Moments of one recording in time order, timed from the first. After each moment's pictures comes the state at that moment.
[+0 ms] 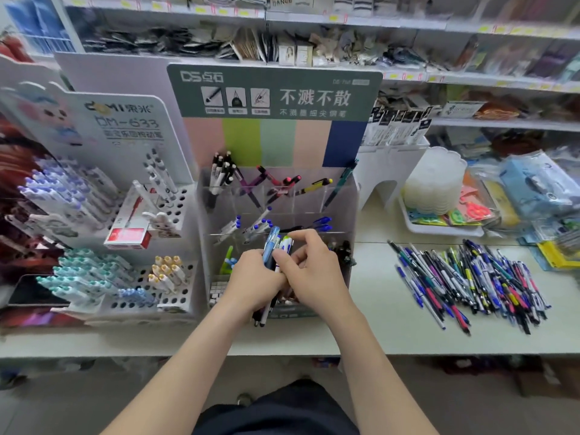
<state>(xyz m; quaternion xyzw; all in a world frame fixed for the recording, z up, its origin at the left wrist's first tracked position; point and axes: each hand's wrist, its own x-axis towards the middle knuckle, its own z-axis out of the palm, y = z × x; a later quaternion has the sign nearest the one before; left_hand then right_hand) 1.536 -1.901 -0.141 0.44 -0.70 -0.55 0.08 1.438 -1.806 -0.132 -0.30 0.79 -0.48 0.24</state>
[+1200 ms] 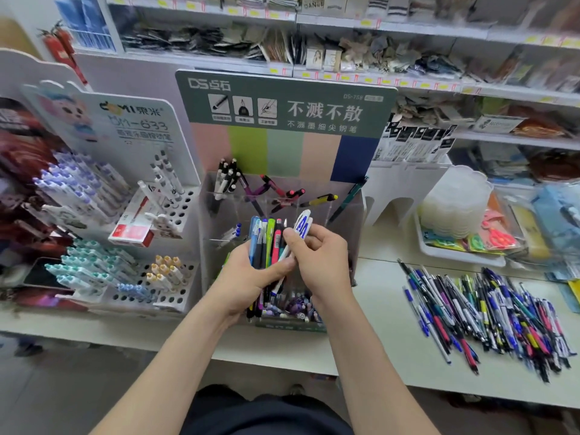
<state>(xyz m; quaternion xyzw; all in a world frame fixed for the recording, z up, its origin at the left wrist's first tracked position) 1.527 -1.909 -0.126 0.34 -0.60 -0.69 0.20 1.406 -1.830 -0.108 -0.19 0.66 -0.65 0.33</state>
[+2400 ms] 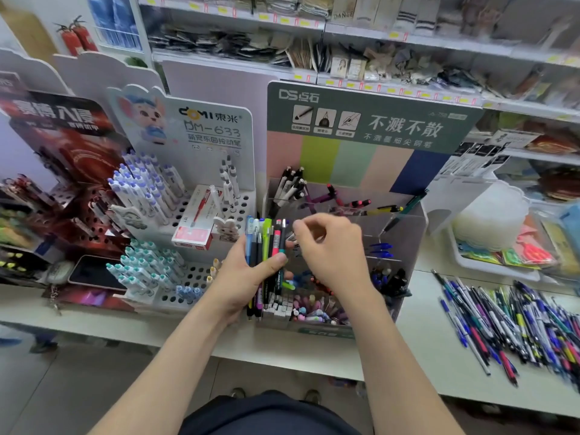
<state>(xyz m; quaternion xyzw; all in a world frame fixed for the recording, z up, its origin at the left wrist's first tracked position) 1.621 -1.983 -0.123 0.35 -0.53 -0.73 0.23 1.460 -1.906 -0.091 -0.43 0.80 -0.40 0.09</state>
